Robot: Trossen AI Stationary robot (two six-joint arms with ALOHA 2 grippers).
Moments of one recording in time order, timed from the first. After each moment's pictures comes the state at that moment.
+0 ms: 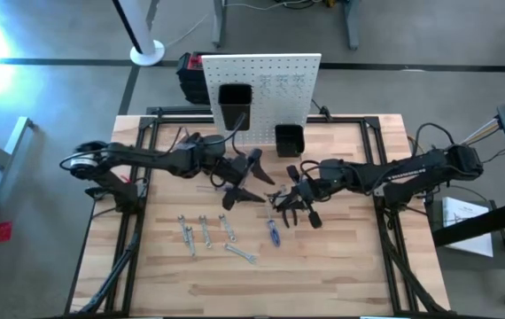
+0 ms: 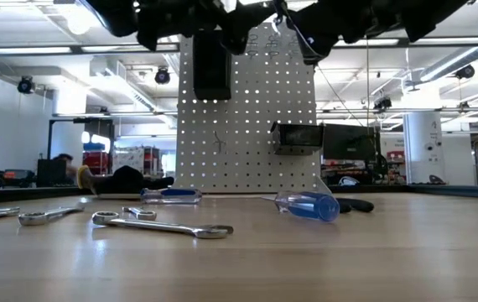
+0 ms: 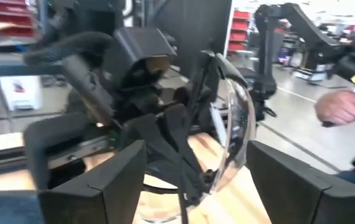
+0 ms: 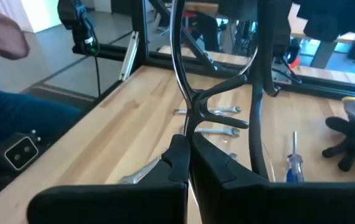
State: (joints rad) left arm 0.15 1.57 0.99 0.51 0.64 -0.02; right arm 0.04 1.29 0.71 0.29 -0.32 -0.12
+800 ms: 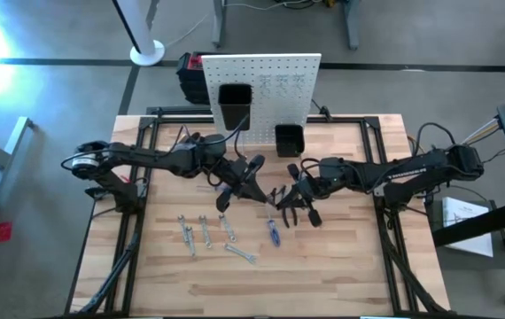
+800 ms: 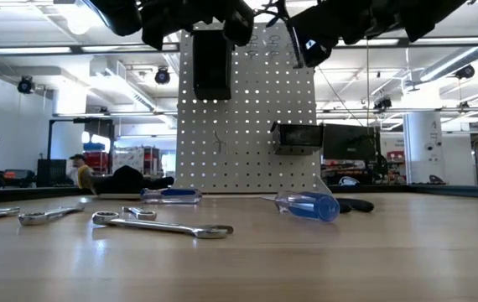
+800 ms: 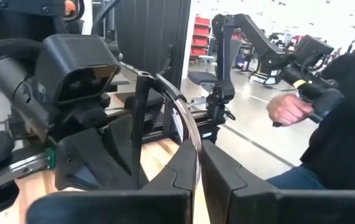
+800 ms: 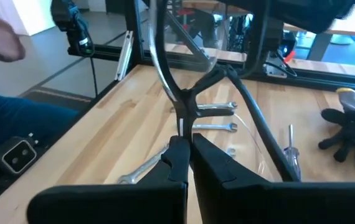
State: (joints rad) left arm 0.15 1.57 1.01 0.53 0.78 -0.08; right arm 0.03 1.28 0.71 0.26 -0.32 -0.08
